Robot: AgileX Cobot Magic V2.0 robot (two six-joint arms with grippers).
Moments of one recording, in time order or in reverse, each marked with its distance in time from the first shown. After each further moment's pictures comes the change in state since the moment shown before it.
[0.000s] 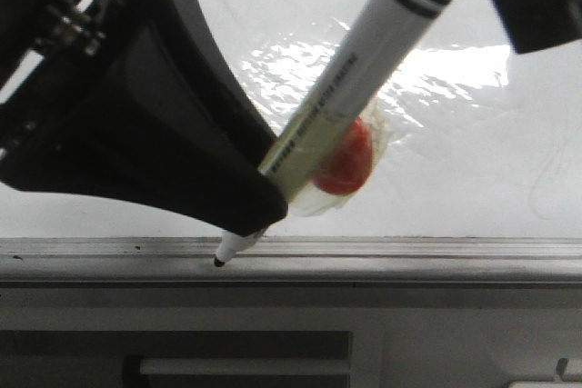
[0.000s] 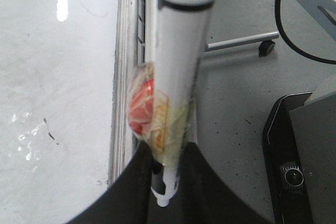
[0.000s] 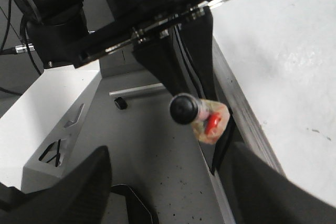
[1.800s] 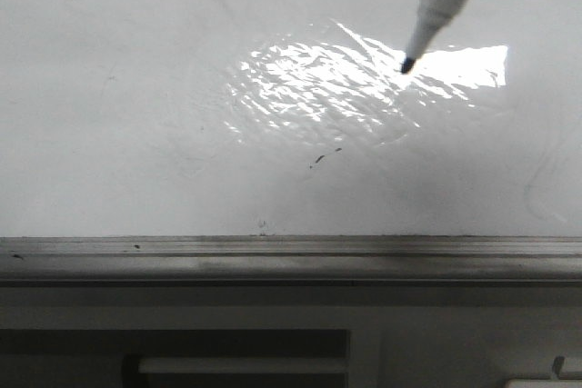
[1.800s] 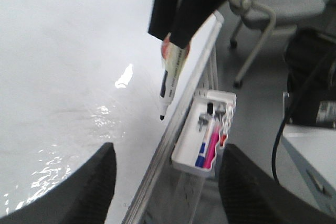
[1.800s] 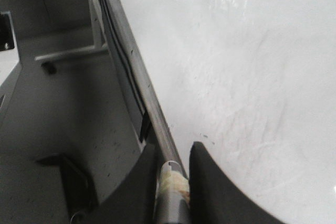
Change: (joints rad) left arm 0.000 -0.546 0.109 -0.002 -0.080 -0.452; right arm 0.304 0.149 -0.453 -0.816 0.045 0.777
